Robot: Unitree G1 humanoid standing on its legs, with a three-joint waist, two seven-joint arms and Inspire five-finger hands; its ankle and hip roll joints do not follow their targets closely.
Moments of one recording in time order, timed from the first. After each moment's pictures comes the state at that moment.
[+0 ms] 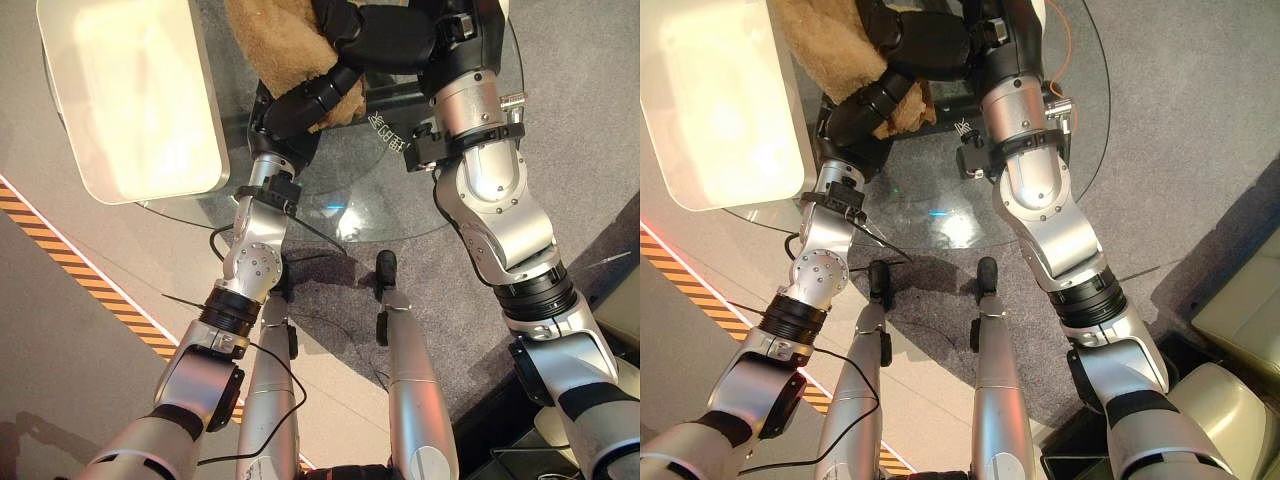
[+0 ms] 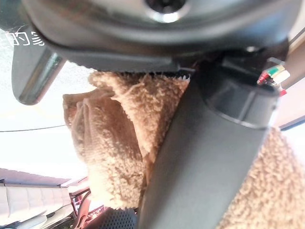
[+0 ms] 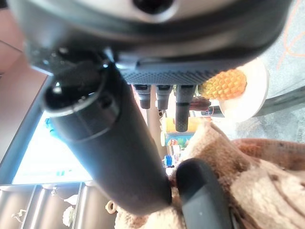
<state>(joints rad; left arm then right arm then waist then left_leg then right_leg) -0.86 0.22 -0.21 0.34 -1.20 -0.23 -0.07 -1.00 -0.44 0.31 -0.05 0.35 0.02 -0.31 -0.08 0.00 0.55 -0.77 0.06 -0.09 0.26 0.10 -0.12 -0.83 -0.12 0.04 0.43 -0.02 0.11</state>
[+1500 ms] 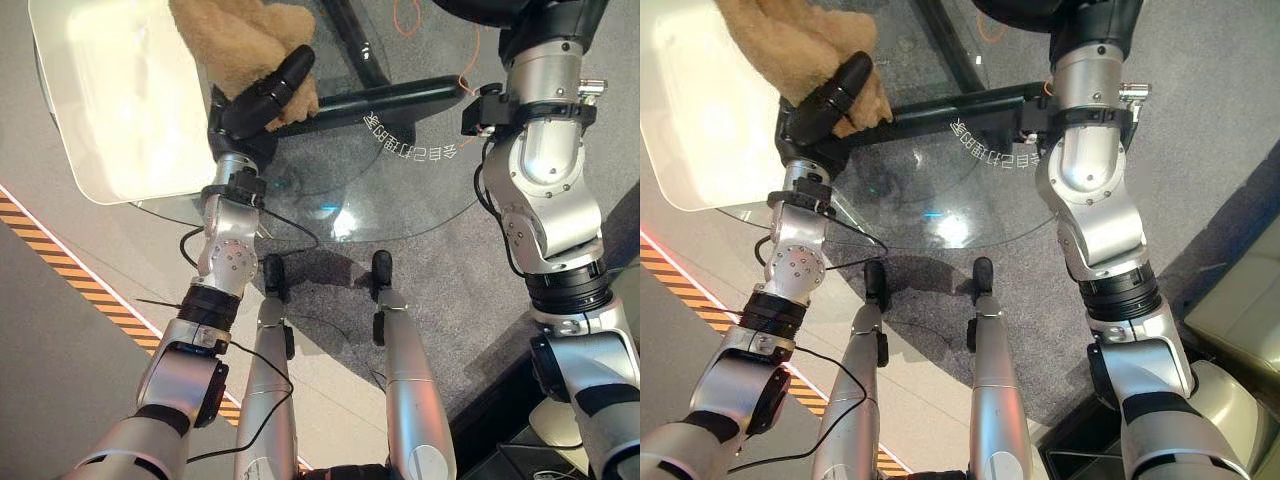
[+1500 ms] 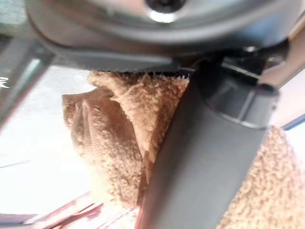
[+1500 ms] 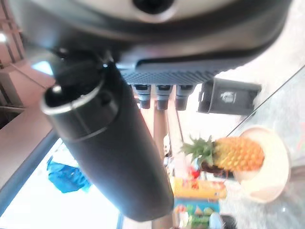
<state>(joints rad) -0.86 0.30 -0.11 0.42 -1.24 -0.32 -0.06 -1.00 -0.54 0.19 0.00 0.36 0.00 -0.48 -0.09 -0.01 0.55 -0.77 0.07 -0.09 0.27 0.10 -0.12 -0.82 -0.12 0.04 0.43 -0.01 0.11</state>
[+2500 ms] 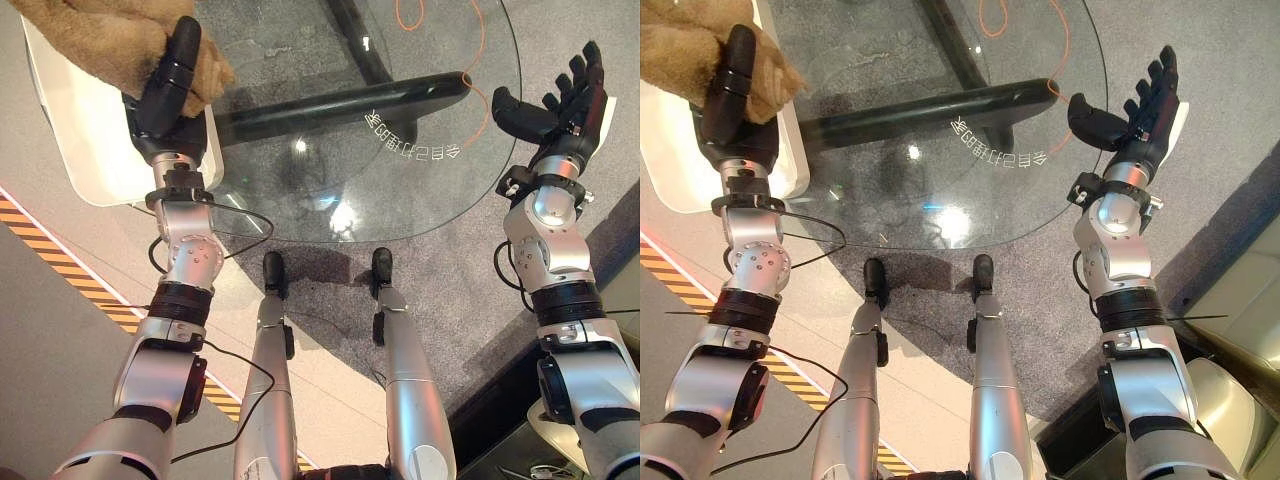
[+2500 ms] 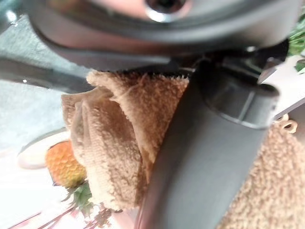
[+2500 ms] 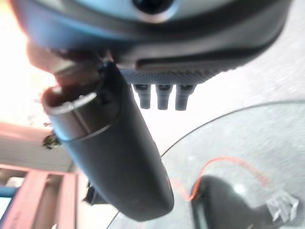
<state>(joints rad) -0.86 0.43 -0.06 0.53 -1.47 -0.49 -0.19 -0.85 -0.56 0.06 0.56 0.54 -0.10 -0.56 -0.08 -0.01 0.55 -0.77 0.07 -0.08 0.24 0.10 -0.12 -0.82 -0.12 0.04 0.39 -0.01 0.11</state>
